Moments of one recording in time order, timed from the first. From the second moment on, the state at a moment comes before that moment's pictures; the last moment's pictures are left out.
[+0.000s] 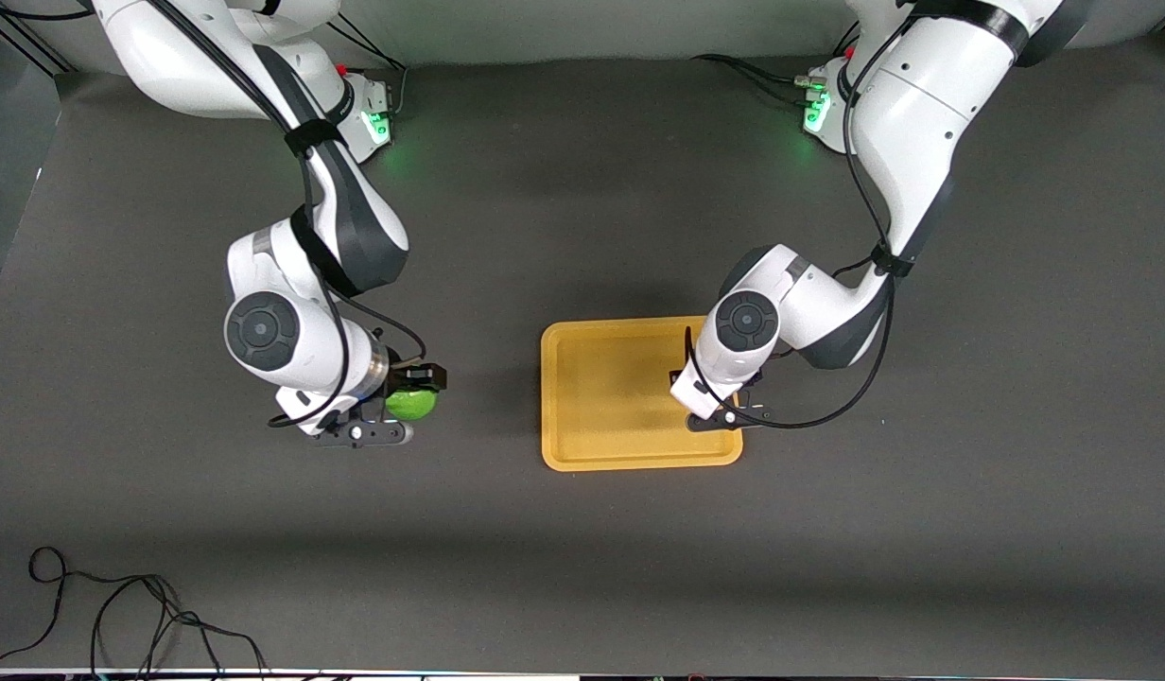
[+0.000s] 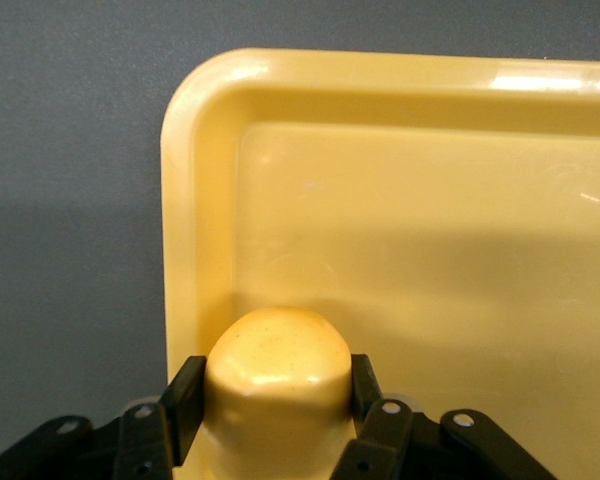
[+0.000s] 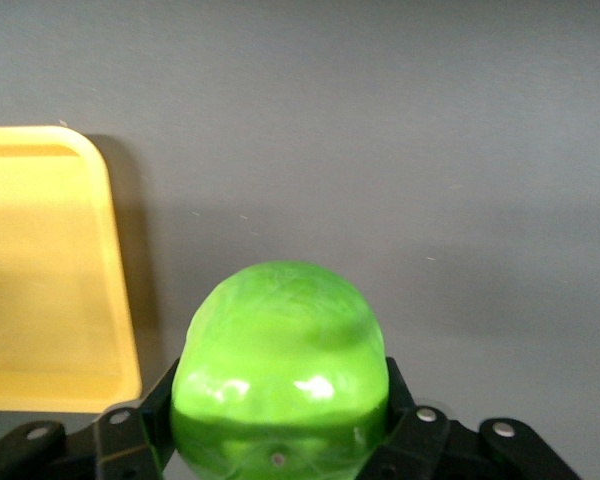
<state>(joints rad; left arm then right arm) -0.19 0.66 -0.39 -1.72 0.30 2.27 -0.81 0.34 0.50 0.05 -1.53 0.08 1.95 0.37</state>
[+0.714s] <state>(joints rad) -0.15 0.66 -0.38 -1.67 0.30 2.27 -0.81 0.47 0.63 0.05 -1.38 0.12 1.95 0.59</state>
